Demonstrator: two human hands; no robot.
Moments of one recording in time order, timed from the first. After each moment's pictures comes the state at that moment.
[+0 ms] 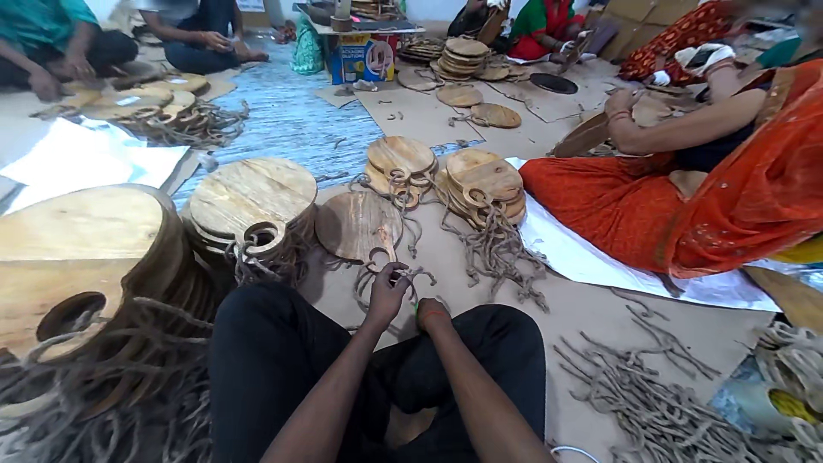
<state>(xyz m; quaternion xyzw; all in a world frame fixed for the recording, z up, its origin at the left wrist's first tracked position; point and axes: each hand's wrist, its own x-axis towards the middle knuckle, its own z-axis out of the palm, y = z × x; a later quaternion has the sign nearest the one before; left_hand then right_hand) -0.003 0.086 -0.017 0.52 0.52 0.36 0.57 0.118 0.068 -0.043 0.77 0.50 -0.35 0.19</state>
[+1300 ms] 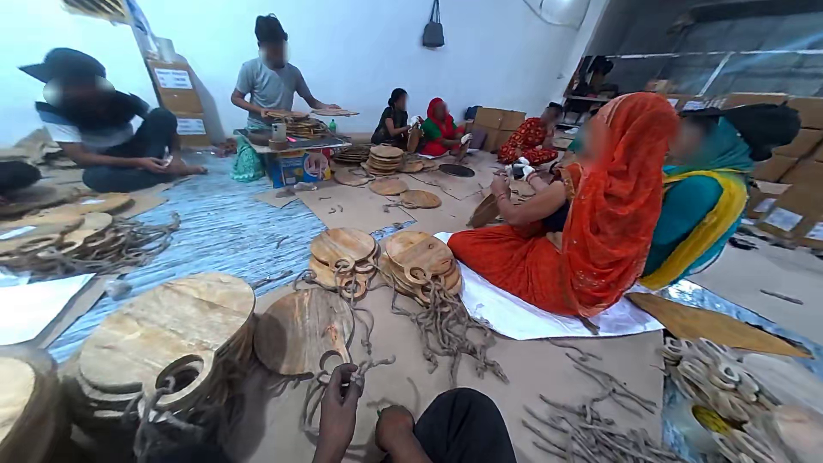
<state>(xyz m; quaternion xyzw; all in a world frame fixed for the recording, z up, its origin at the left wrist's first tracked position) -0.004 0.088 -0.035 0.56 0.48 0.43 0.52 0.102 0.066 -0.044 0.77 0.48 -0.35 0.24</state>
